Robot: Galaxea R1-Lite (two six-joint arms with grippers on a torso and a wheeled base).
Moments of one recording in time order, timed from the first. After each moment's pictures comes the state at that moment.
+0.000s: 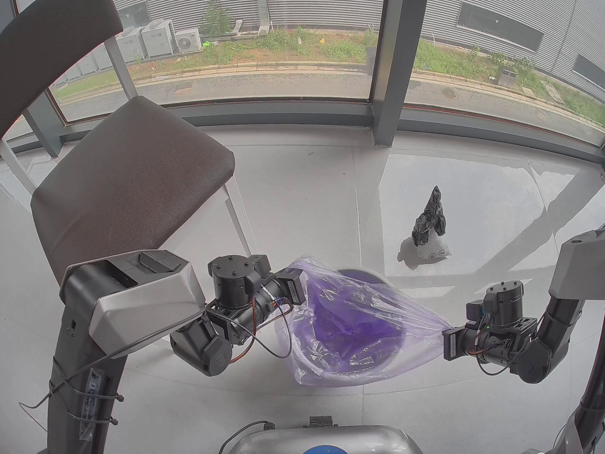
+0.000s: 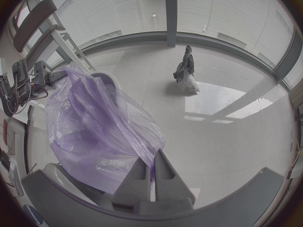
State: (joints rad) left arm -0.51 2.47 -1.01 -1.32 -0.07 -0.33; right arm 0.28 2.15 -0.35 -1.11 -0.05 0.10
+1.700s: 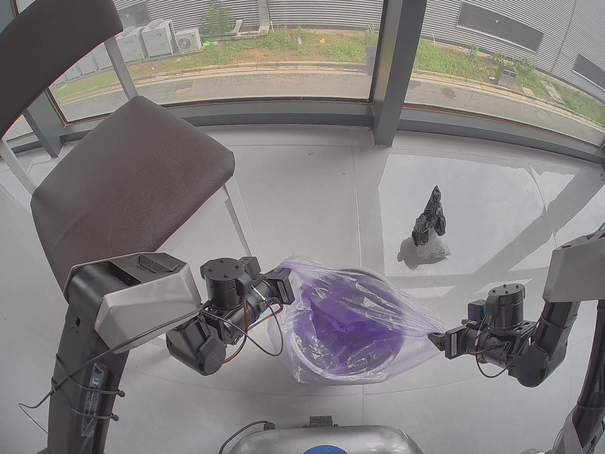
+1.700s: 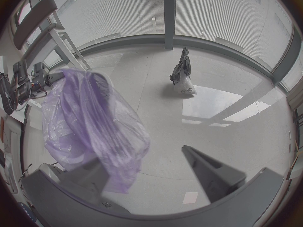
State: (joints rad) left arm -0.47 2.51 -1.01 -1.36 -0.07 -0.32; right arm 0.26 2.20 -0.32 -1.23 -0.06 0.08
